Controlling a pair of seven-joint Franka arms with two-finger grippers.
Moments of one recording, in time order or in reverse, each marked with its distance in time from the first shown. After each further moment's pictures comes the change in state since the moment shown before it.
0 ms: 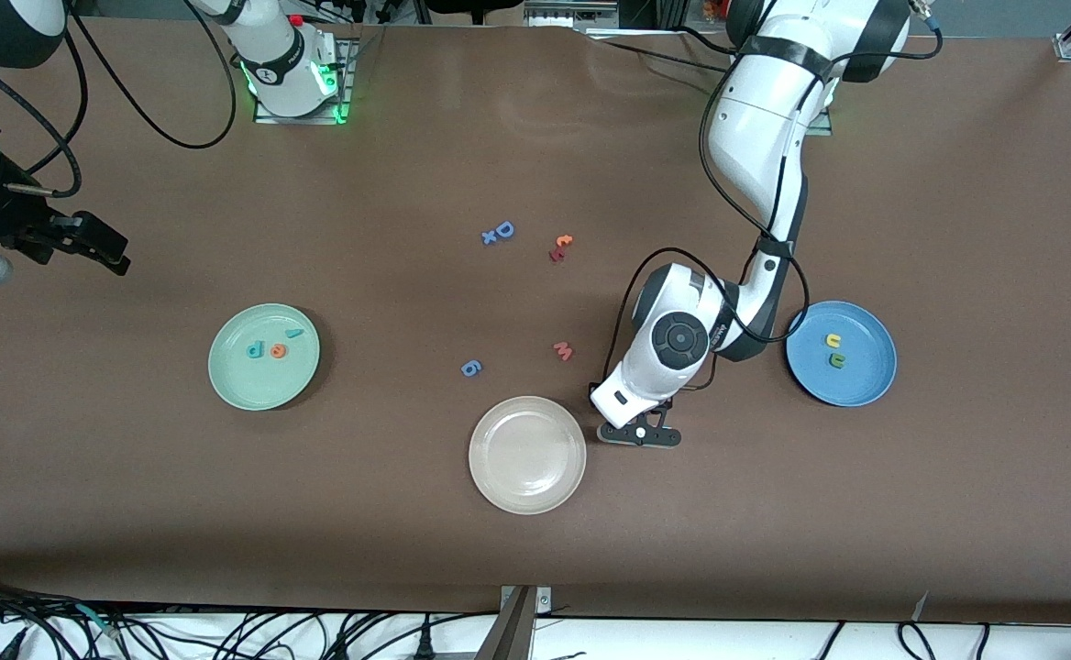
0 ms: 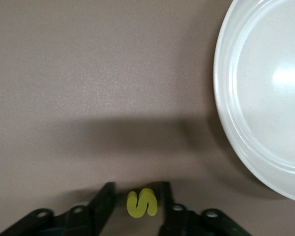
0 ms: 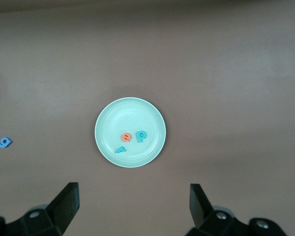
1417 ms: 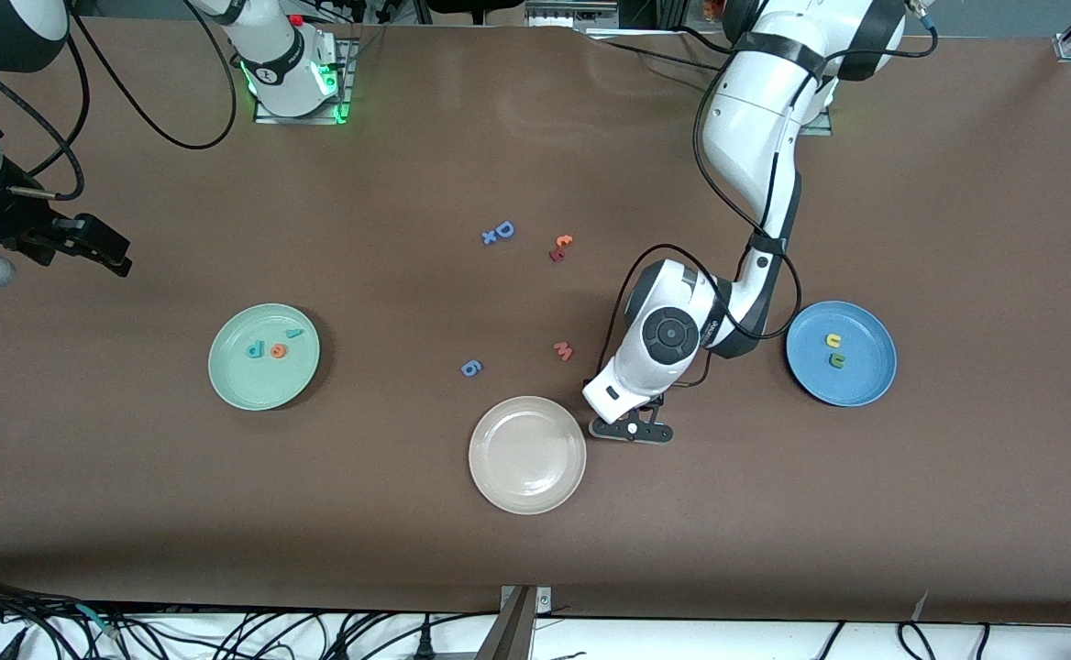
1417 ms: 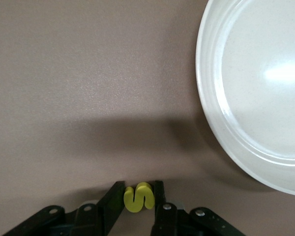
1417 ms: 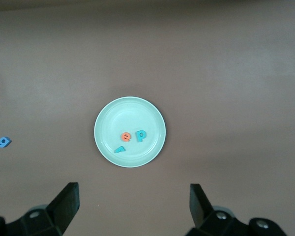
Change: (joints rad) left arm -0.020 0.000 0.002 0.000 0.000 -0.003 -0.003; right arm 0.000 0.005 0.000 0.000 0.000 0.000 0.000
